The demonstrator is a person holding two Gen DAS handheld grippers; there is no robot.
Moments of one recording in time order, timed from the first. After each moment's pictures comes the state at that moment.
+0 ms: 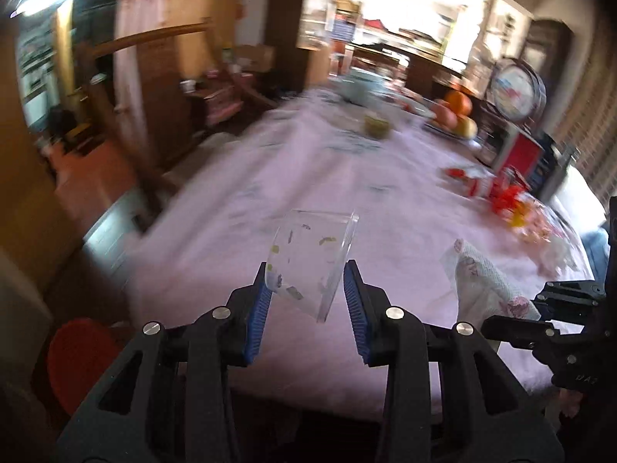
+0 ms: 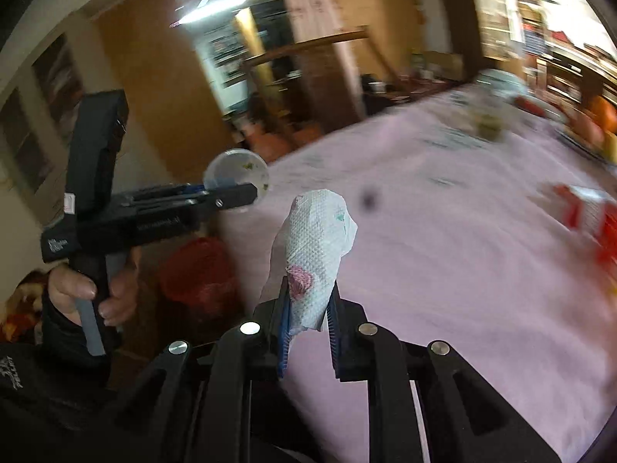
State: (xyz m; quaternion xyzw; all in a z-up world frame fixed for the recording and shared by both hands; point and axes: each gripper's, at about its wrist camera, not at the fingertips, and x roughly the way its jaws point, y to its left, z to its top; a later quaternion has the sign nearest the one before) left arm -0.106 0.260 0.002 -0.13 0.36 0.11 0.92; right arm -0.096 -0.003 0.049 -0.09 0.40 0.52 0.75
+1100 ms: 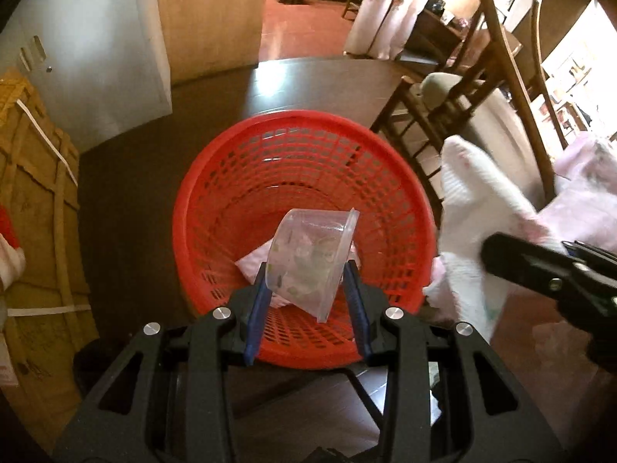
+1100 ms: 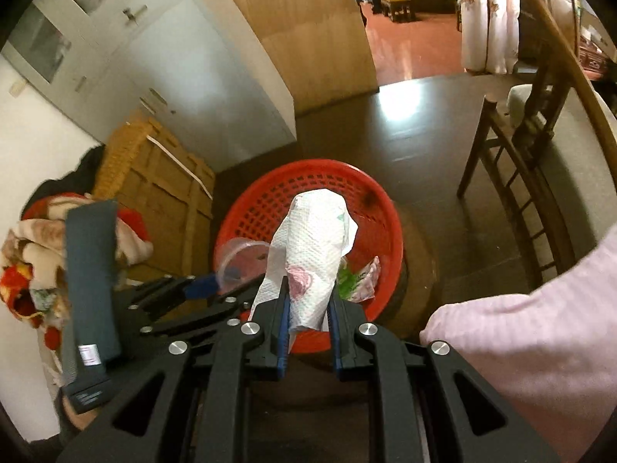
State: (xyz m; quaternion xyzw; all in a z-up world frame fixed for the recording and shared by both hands) left arm -0.325 0.522 -0.206 -0.36 0.44 0.38 0.73; right arm -0.241 0.404 -0.128 -0.25 0.52 0.60 0.55
